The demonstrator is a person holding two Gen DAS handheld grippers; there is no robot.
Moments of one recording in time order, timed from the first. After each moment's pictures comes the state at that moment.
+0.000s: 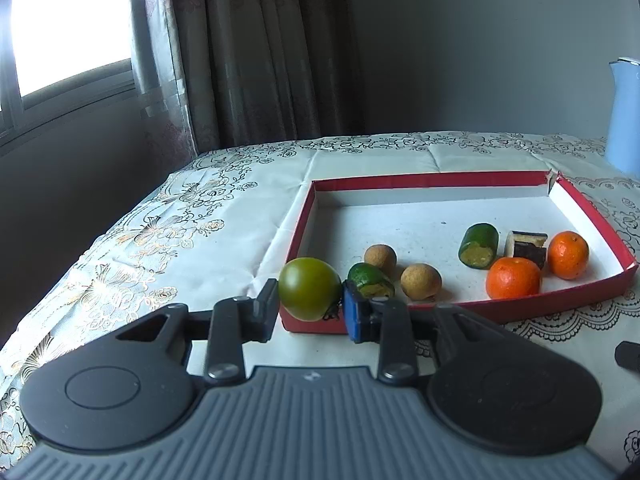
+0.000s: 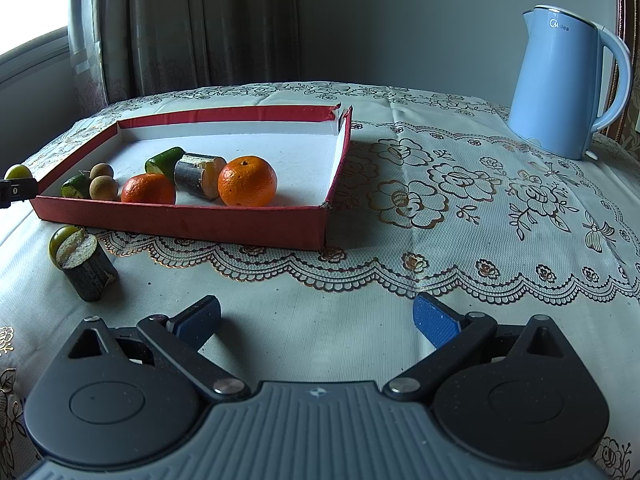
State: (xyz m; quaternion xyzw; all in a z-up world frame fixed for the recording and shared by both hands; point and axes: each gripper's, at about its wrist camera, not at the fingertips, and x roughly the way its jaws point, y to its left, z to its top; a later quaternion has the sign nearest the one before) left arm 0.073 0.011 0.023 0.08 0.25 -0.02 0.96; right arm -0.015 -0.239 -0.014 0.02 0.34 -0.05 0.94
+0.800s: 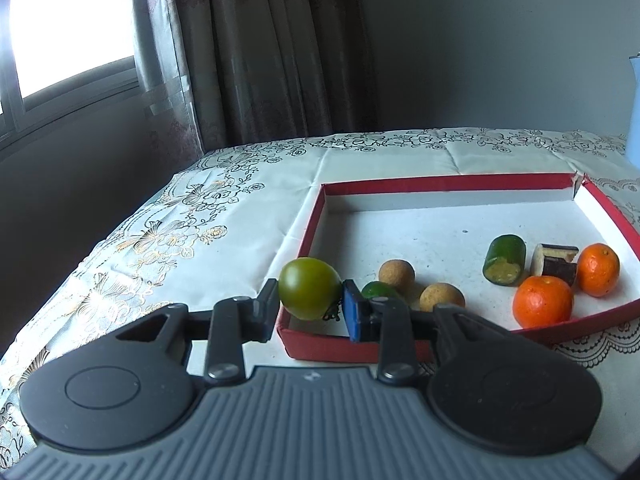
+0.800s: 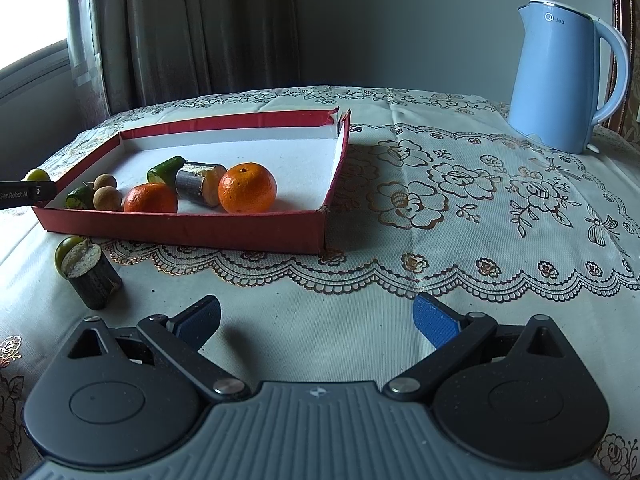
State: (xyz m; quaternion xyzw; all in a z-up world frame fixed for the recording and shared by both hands) left arm 0.104 0.008 0.018 0.08 0.26 0.00 0.96; right arm -0.016 -0.242 -0.013 0.04 0.33 -0.04 0.94
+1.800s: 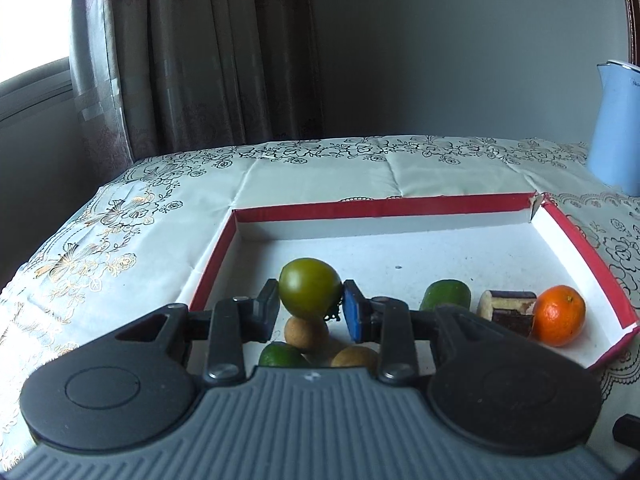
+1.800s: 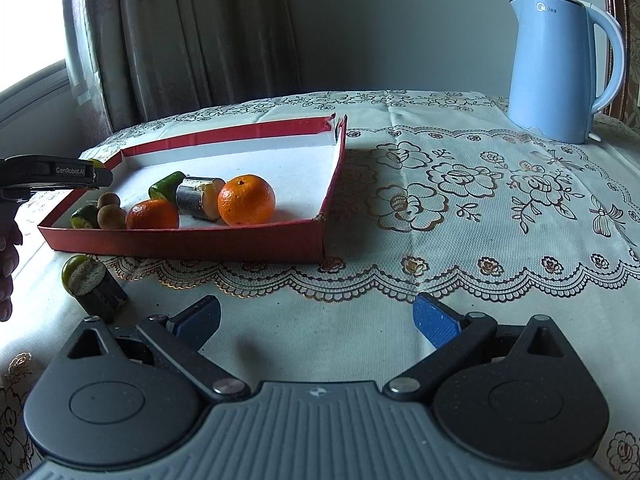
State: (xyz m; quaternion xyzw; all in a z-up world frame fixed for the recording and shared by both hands) left arm 0.148 -0.033 0.015 0.07 0.27 -0.08 0.96; right arm -0.017 -0.252 -0.012 0.07 0.32 -0.03 0.94
